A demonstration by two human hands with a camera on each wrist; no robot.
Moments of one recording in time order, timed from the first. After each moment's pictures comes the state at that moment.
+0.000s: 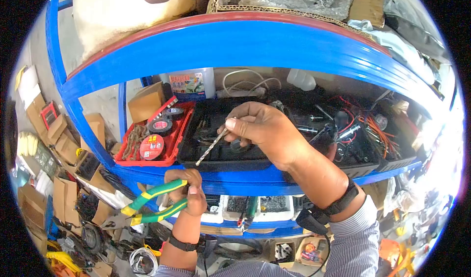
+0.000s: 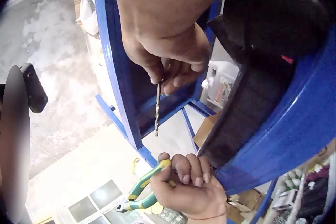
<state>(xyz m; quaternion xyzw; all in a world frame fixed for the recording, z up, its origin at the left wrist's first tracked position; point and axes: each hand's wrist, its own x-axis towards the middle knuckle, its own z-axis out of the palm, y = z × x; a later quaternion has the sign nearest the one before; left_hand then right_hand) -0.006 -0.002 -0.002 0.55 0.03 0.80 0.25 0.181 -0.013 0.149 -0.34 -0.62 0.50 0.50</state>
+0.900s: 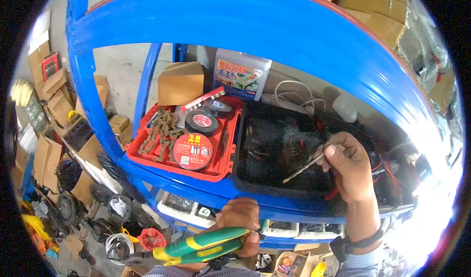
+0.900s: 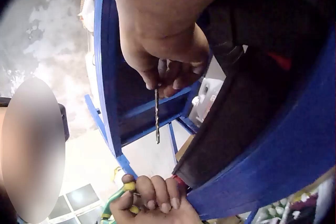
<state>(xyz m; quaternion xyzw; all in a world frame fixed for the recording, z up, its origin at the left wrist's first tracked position) -0.031 0.005 -0.007 0.62 -0.06 0.73 0.27 0.171 0.001 0.140 -0.40 -0.61 0.38 0.57</state>
